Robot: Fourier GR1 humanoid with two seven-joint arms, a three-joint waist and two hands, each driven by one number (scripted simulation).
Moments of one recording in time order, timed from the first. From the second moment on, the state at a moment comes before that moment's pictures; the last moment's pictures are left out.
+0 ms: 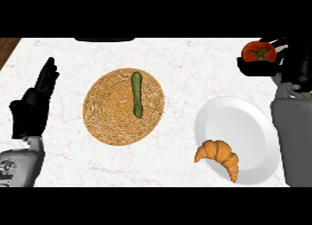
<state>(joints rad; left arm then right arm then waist) -0.23 0.24 0.04 -1.57 -0.15 0.13 0.15 -0.62 -0.20 -0.18 -1.39 0.80 -0.23 0.52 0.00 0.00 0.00</state>
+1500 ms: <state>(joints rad) -0.27 0.20 0.01 -1.59 -0.16 0.12 0.16 -0.81 -0.64 -0.59 -0.33 0.65 -0.45 -0.19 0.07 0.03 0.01</state>
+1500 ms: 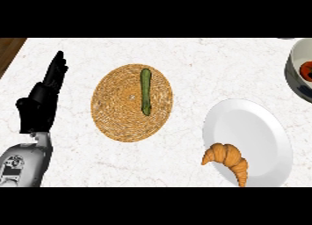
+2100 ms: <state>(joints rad) -0.26 0.21 0.02 -1.59 -0.17 0.12 0.17 -0.81 -0.71 -0.76 -0.26 0.47 -0.33 -0.45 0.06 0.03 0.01</state>
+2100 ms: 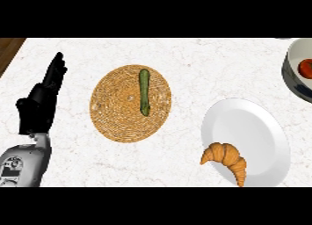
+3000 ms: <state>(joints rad) -0.24 0.22 0.06 -1.59 -0.17 0.10 0.18 -0.55 -0.81 -0.85 -0.25 0.25 0.12 -0.69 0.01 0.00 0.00</state>
